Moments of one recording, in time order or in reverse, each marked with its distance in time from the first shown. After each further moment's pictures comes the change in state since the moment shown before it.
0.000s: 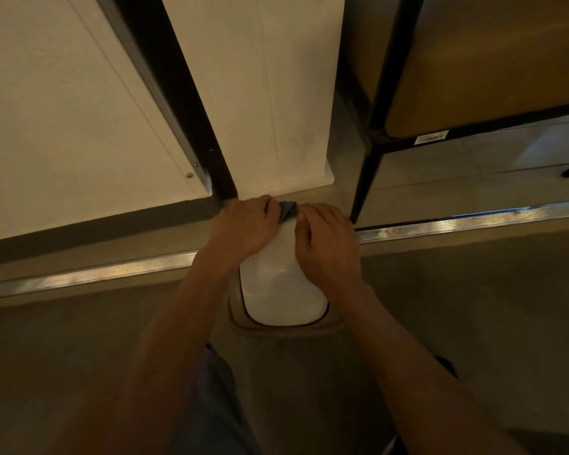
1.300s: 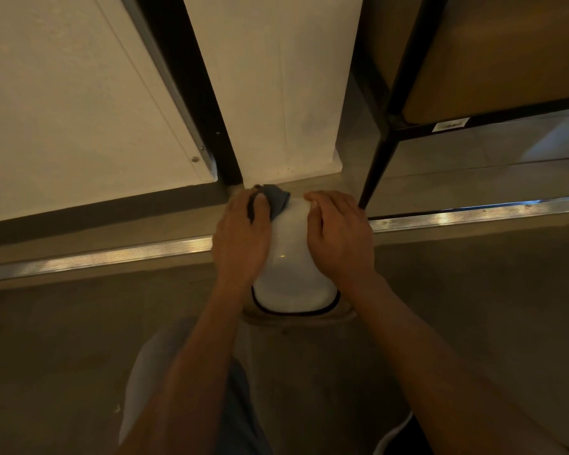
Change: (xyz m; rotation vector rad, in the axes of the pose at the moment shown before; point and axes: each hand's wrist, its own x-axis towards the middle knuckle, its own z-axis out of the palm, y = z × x) left_hand -0.045 -0.008 0.025 -0.544 0.294 -0.279; right_hand -0.001 -0.002 -0.002 -0.049 0.013 0.001
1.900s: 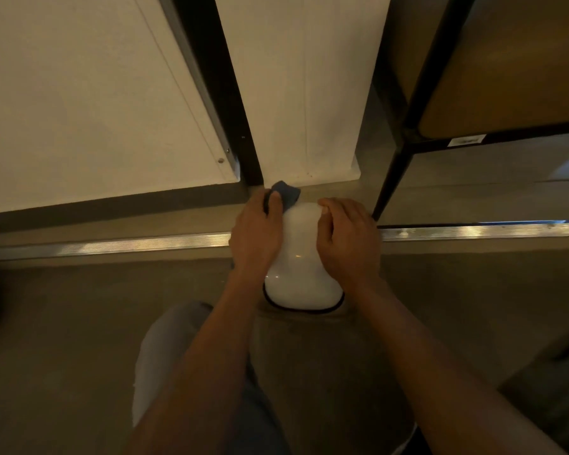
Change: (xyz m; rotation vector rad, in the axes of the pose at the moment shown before) left_hand 0.006 0.009 0.000 0.056 0.043 -0.088; right_hand 0.001 -0.006 -0.010 0.007 -0.035 0.003
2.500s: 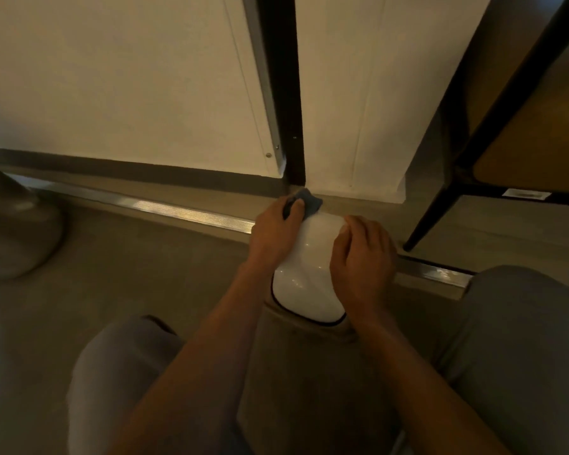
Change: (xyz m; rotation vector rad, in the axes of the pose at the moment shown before) left_hand -0.003 -0.005 0.001 -0.116 -0.011 -0.093; right_hand -0.012 0.005 -0.006 -0.056 -0.097 0.000
